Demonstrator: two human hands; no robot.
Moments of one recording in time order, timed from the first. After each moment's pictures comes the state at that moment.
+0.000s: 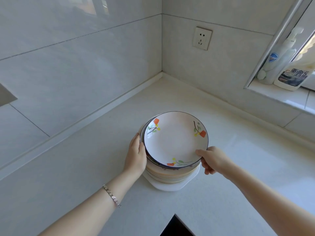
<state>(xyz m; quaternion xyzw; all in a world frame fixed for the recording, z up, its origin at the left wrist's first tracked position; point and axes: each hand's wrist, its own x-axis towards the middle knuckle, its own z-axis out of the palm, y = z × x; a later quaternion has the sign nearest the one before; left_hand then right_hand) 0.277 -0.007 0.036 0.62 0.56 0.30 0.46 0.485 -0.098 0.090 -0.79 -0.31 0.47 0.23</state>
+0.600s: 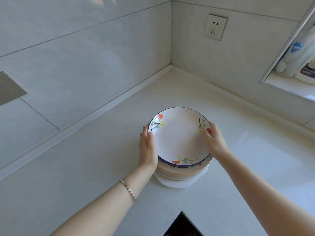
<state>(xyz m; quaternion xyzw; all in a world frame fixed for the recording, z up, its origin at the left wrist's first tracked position) 0.299 -0.009 0.036 0.53 0.57 0.38 0.50 0.485 -0.049 0.056 -0.77 -0.37 0.32 0.41</state>
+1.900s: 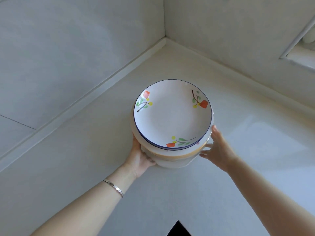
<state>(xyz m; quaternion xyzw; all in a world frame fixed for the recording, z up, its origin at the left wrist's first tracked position) 0.306 0.035 -0.024 0.19 0.54 0.23 0.79 0.531 -0.042 -0.021 -0.54 -0.15 0.66 0.49</state>
